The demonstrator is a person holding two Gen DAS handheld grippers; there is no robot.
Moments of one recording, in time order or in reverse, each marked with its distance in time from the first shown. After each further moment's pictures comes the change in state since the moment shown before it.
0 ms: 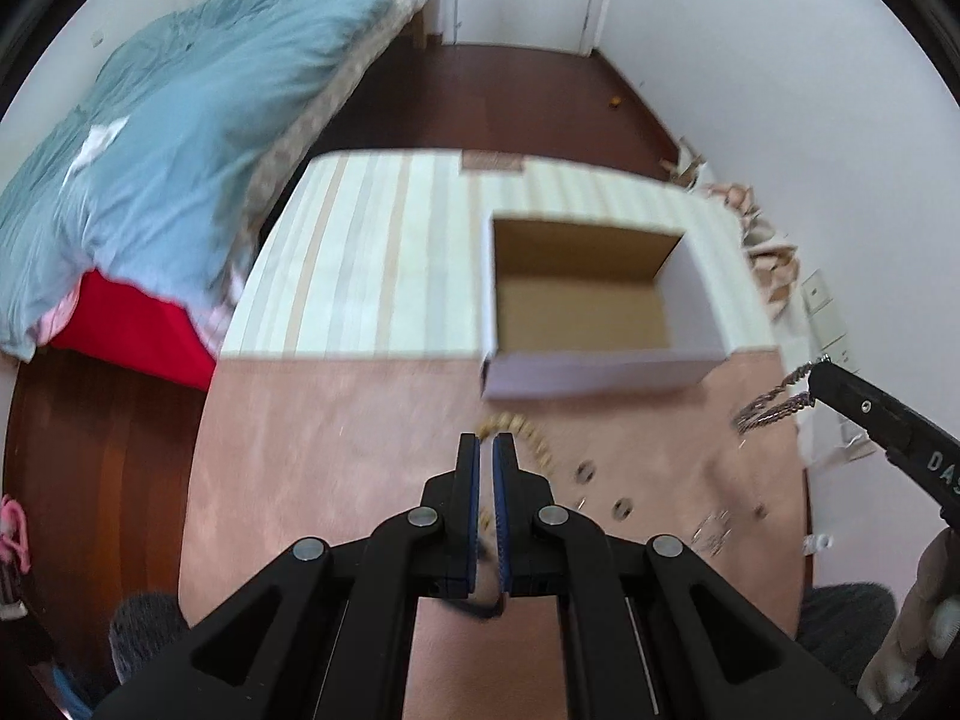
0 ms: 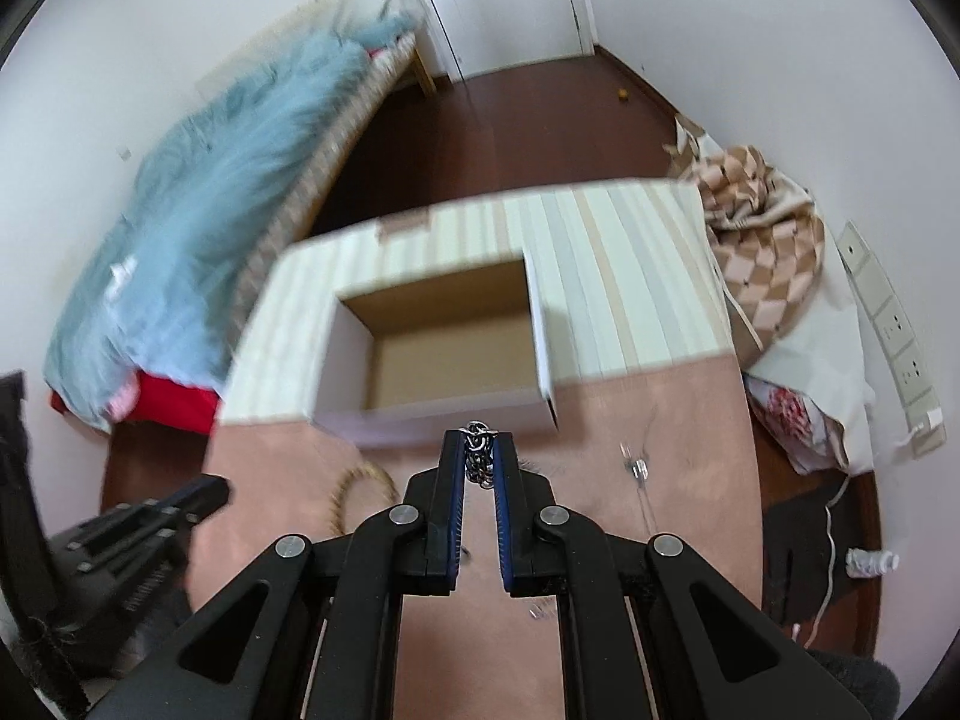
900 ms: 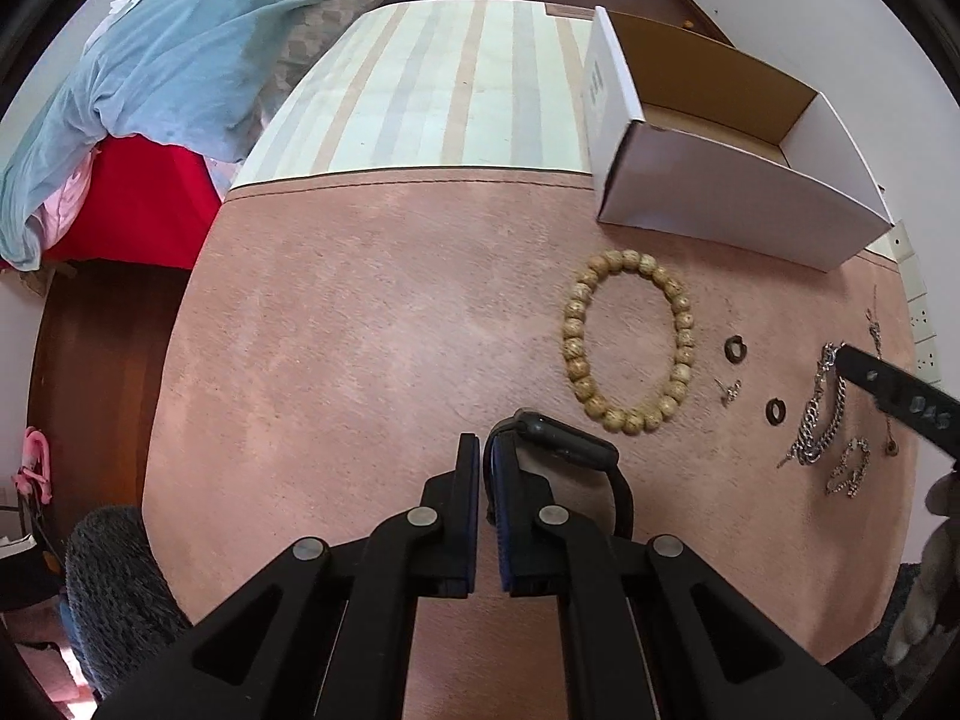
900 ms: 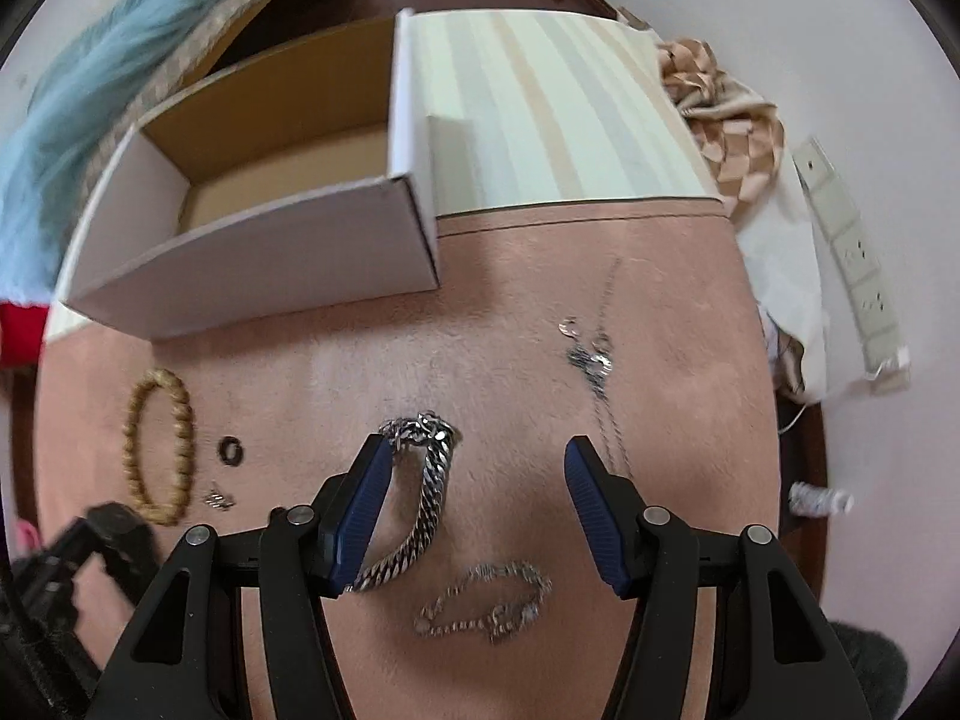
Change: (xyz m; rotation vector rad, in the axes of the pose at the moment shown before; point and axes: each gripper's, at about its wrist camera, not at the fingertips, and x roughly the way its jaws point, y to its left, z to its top) left arm 0.094 0.045 -0.066 -0.078 0.209 0.135; right arm 0.139 -0.033 -0.061 -0.025 0.274 -0.281
